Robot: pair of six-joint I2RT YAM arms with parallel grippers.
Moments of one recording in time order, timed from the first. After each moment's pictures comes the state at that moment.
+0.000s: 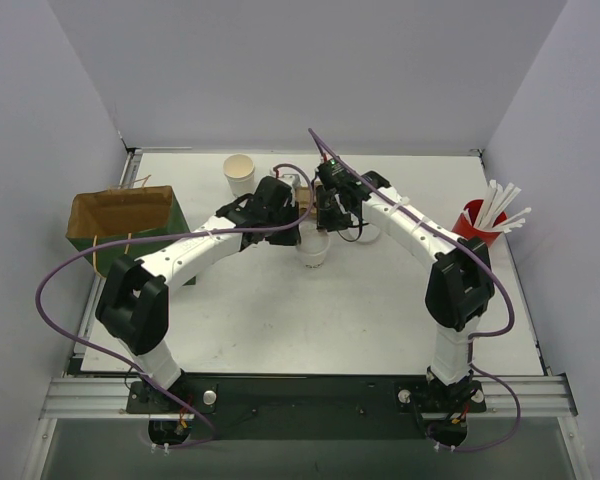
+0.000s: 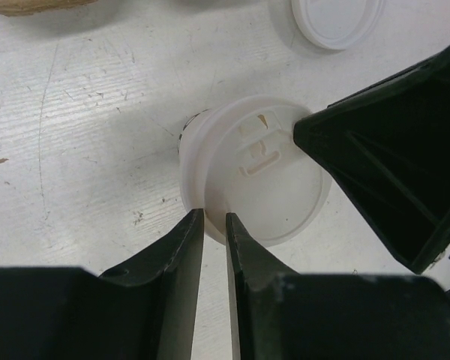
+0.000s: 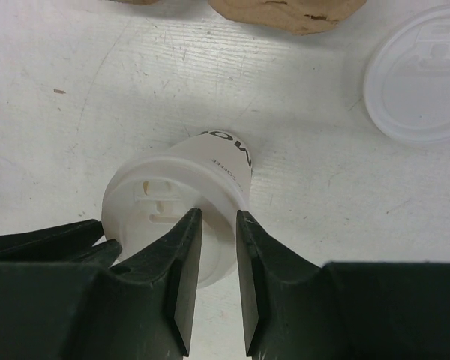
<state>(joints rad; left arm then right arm) -0.65 1.70 1.34 -0.45 0.02 -0.49 0.59 1.89 1.65 -0.79 0.09 0.47</state>
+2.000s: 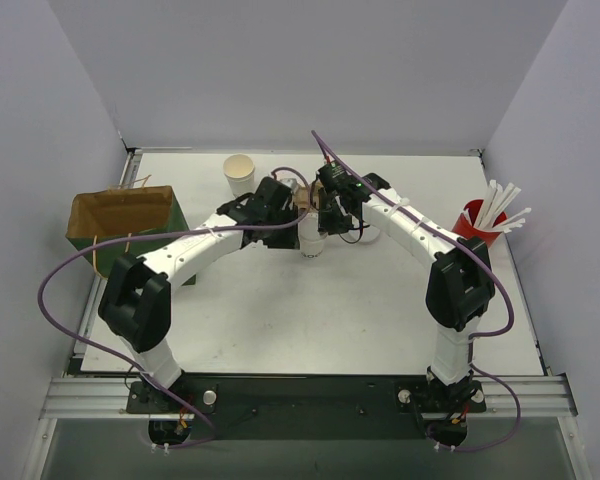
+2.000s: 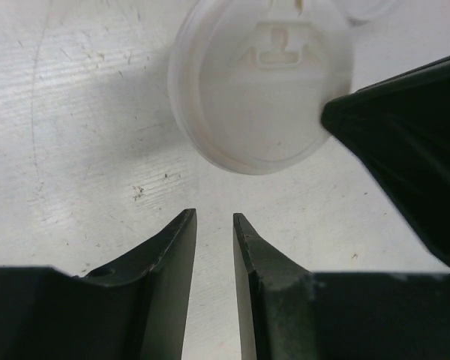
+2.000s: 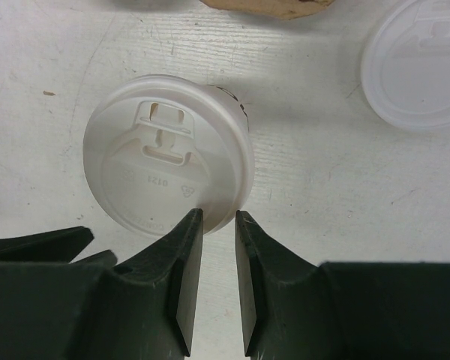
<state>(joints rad) -0.65 1.74 1.35 -0.53 0.04 -0.53 0.59 1.88 1.62 -0.79 0.10 0.52</state>
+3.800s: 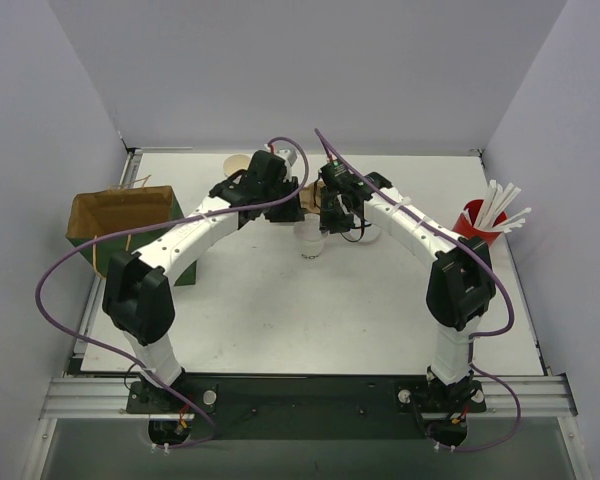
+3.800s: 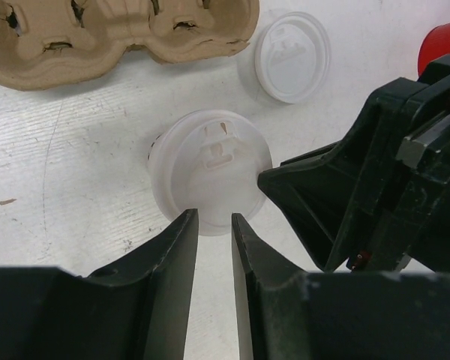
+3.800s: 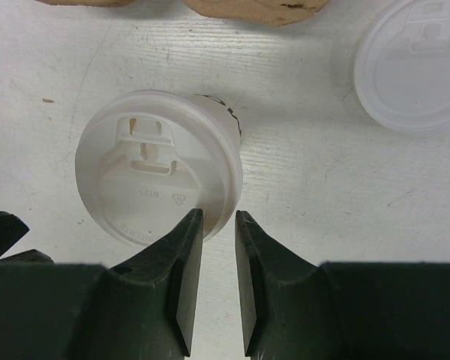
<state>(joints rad) -0.59 1.77 1.57 -0.55 0.10 -0.51 0.58 1.88 1.62 -0.79 0.10 0.53</state>
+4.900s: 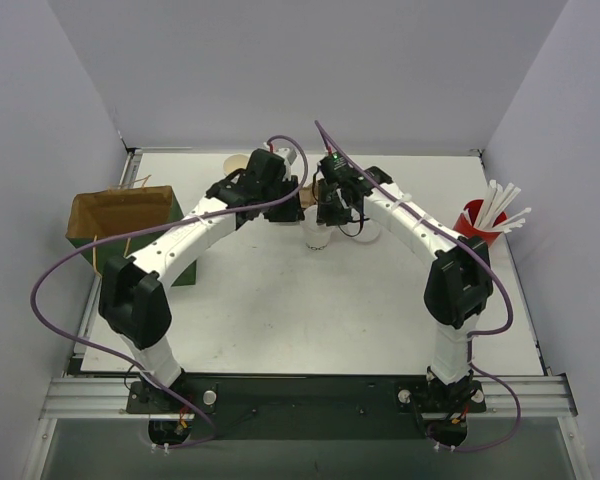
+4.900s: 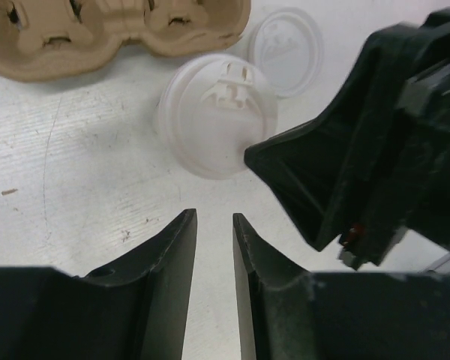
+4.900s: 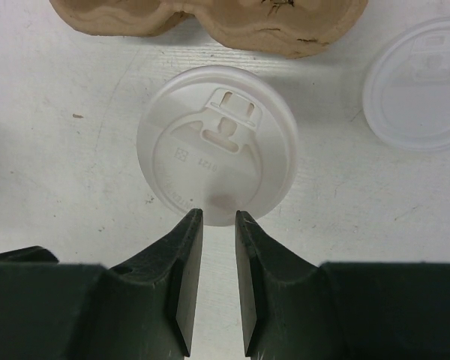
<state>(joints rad) -0.60 1.73 1.54 -0.57 0.09 -0.51 0.58 1.90 1.69 -0.79 0.09 0.53</state>
